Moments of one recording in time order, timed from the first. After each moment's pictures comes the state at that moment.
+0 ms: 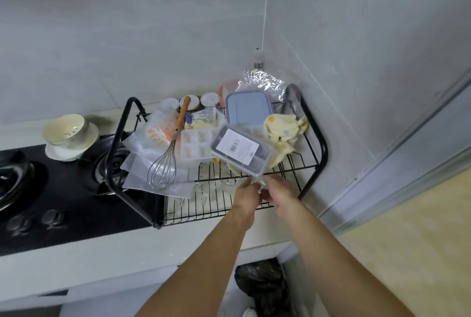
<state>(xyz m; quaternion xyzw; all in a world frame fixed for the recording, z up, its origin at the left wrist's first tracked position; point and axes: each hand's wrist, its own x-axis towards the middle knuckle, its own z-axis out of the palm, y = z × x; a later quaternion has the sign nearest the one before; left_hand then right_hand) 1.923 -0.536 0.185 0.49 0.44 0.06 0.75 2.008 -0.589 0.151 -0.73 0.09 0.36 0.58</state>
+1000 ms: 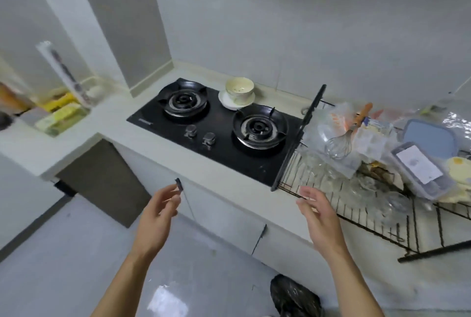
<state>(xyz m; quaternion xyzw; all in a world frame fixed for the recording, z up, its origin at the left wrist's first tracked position) 1.438 -0.493 0.223 0.52 0.59 0.41 0.46 1.784 -0.573 0.220 -0.71 -0.39 0.35 0.47</state>
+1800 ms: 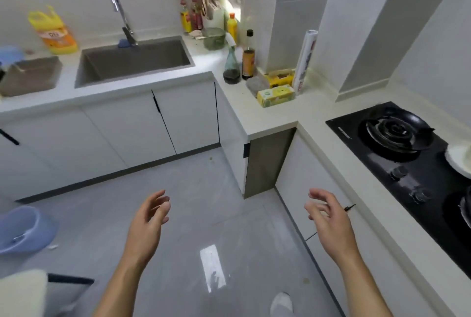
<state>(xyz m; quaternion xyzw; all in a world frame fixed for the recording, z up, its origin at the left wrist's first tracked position) 0.998 -0.638 0.200 0.22 0.75 0.55 0.30 1.339 -0.453 0.217 -0.54 -0.63 0.47 0.31</state>
